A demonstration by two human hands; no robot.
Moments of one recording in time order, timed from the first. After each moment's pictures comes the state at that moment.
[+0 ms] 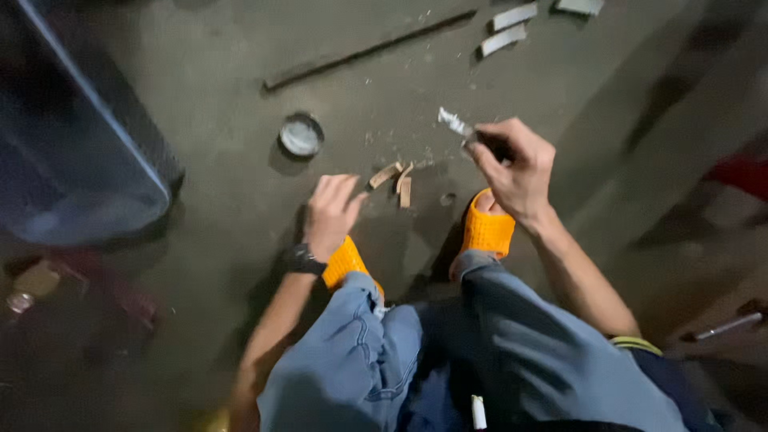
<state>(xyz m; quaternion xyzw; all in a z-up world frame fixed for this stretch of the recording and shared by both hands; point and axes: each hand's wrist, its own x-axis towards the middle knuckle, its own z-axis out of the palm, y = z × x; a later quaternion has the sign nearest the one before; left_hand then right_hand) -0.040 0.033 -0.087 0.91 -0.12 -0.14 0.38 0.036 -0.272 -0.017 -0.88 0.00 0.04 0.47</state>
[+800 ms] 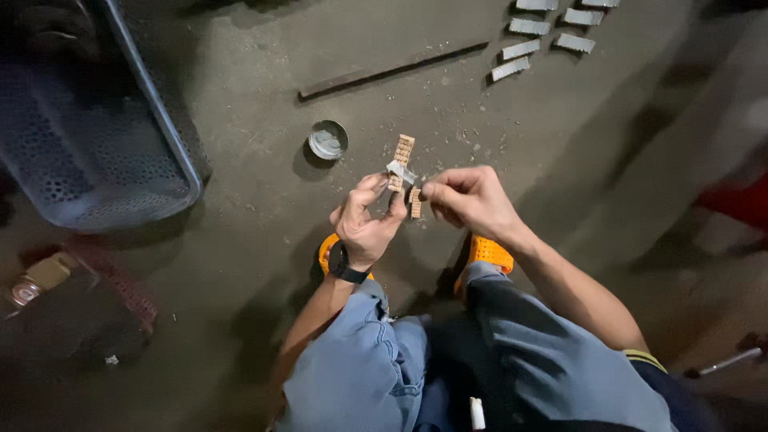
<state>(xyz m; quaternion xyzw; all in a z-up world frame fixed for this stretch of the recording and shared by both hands) -0.004 -0.016 0.012 0.77 0.02 0.19 0.60 0.027 -0.193 0.042 -0.62 0.13 0.31 0.71</state>
